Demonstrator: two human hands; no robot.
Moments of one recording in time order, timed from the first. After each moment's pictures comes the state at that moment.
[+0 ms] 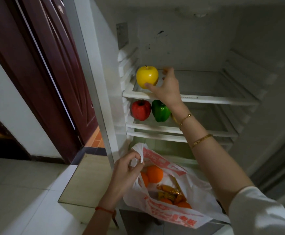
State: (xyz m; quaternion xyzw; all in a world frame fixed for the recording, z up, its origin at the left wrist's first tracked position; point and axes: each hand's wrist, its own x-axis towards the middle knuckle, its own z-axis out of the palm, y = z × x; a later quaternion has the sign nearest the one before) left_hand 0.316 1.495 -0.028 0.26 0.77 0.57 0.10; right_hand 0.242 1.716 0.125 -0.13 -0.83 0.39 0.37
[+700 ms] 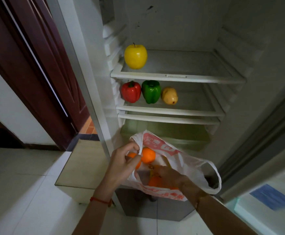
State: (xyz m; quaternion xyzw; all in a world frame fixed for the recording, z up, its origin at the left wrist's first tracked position) left_hand 0.351 1.491 -0.030 0.34 0.77 0.53 0.09; right_hand 0.426 1.686 -0.142 -0.10 -0.92 0.30 -0.22
